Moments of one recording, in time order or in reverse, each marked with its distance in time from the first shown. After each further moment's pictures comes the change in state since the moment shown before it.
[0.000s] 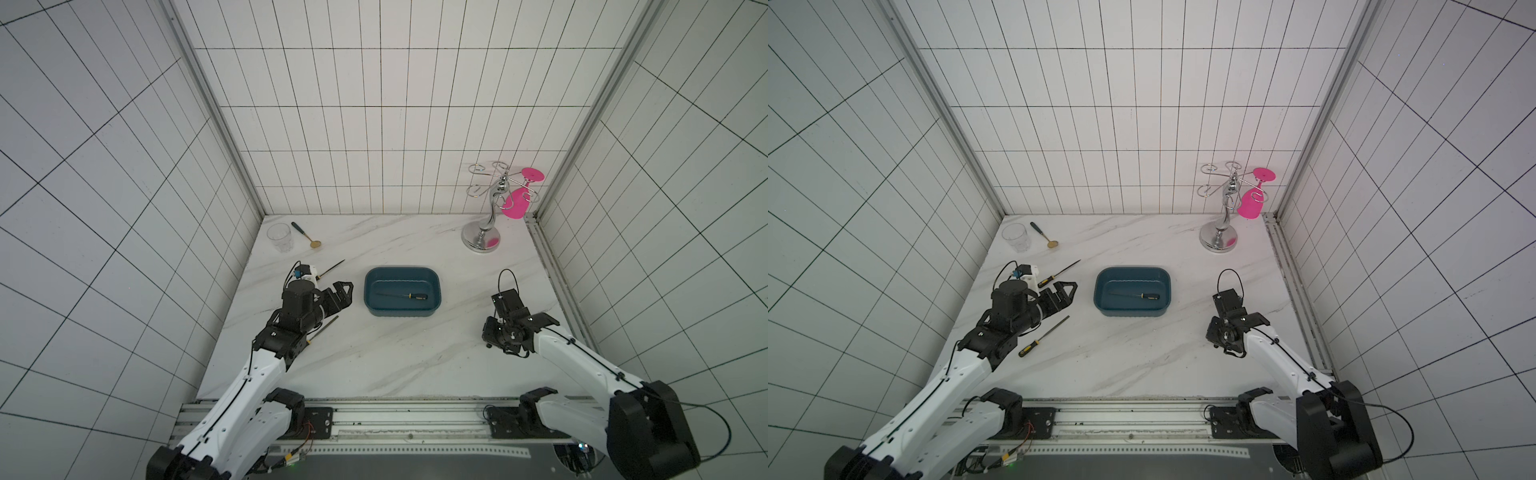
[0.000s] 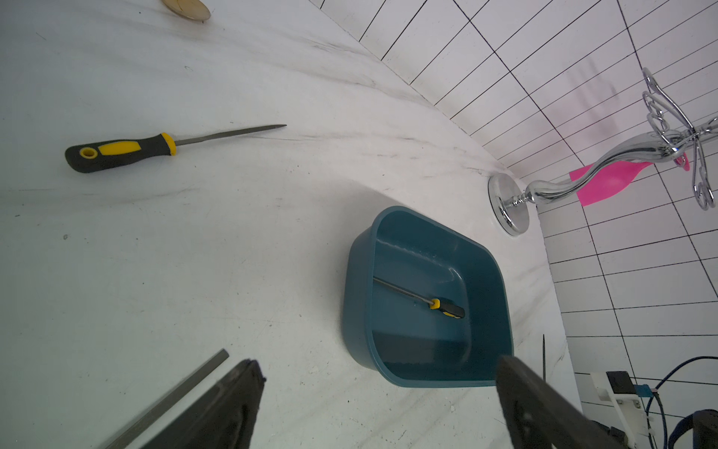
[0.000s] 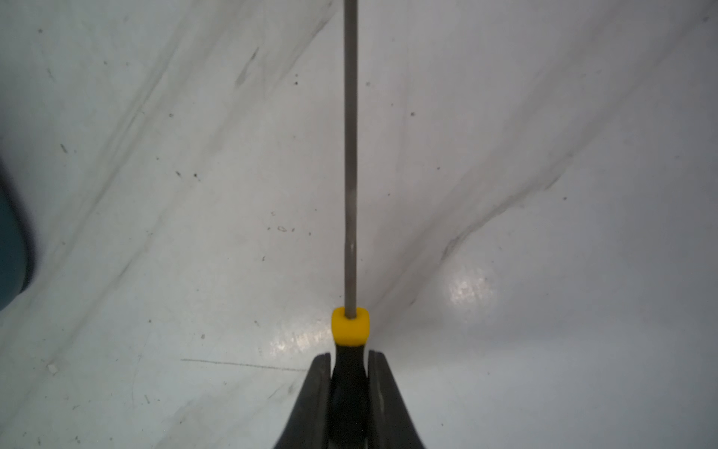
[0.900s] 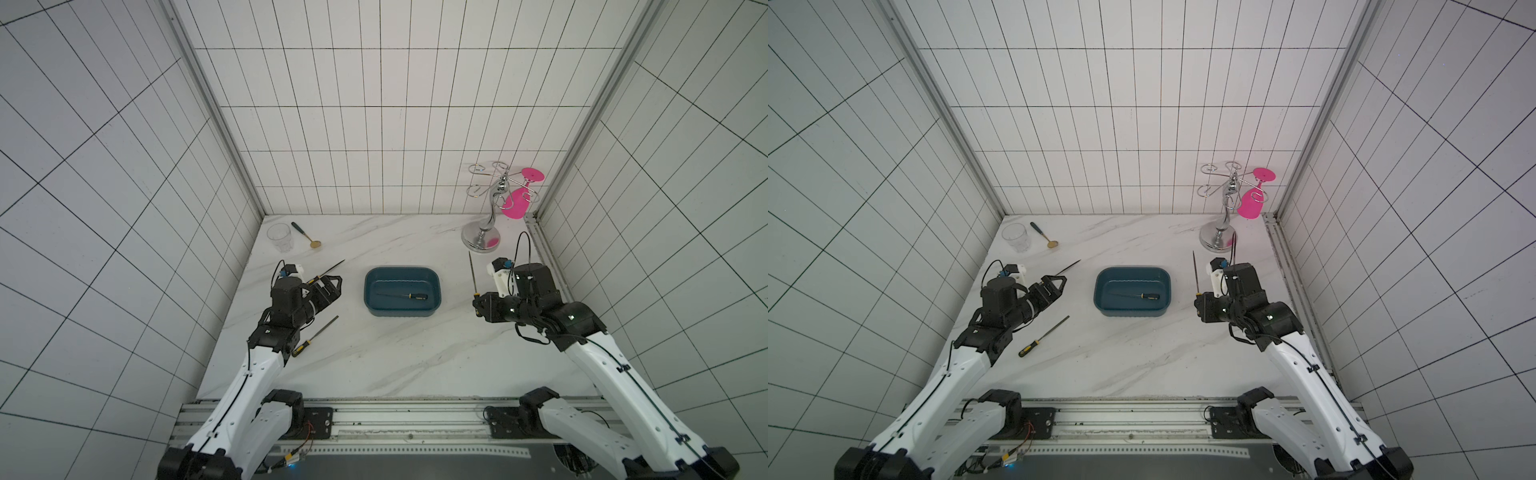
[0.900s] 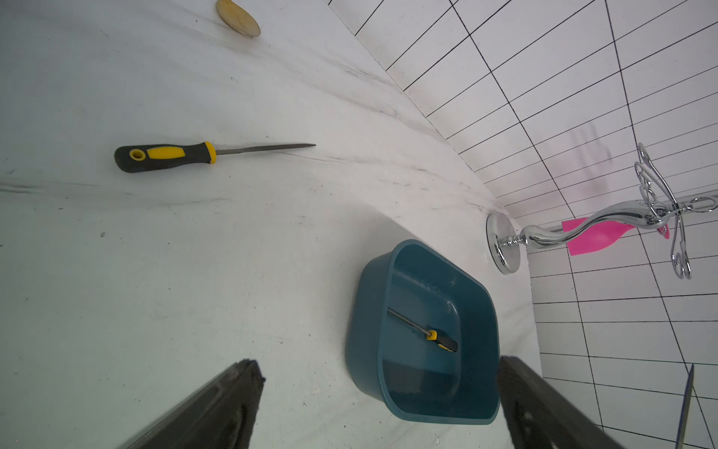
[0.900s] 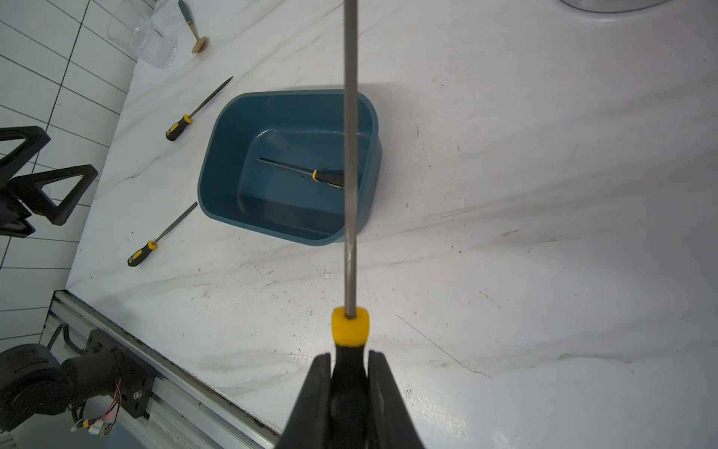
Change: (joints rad) left arm 0.152 0.031 -0.009 0.045 0.095 -0.070; right arm 0.059 -0.169 0.409 -0.191 -0.305 -0.356
